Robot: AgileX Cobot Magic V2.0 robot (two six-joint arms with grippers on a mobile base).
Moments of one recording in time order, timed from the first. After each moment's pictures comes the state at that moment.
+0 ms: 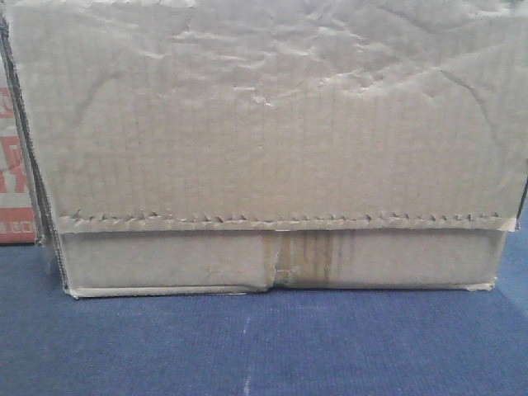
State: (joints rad) left arm 0.02 1.31 -1.45 0.07 1.08 0.11; right arm 0.07 0.66 -0.84 0.11 0.49 -0.11
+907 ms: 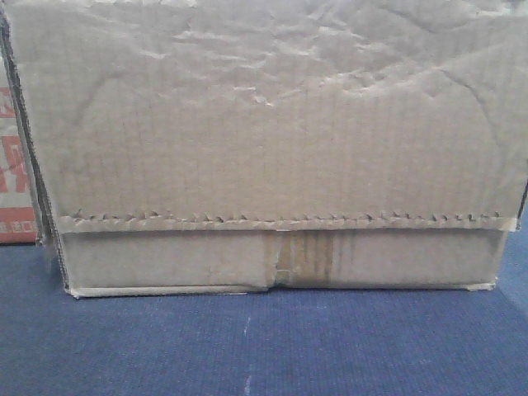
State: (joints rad) left arm 0.21 1.76 -1.53 -0.06 1.11 0.29; right arm 0.07 0.66 -0.84 0.11 0.50 -0.11
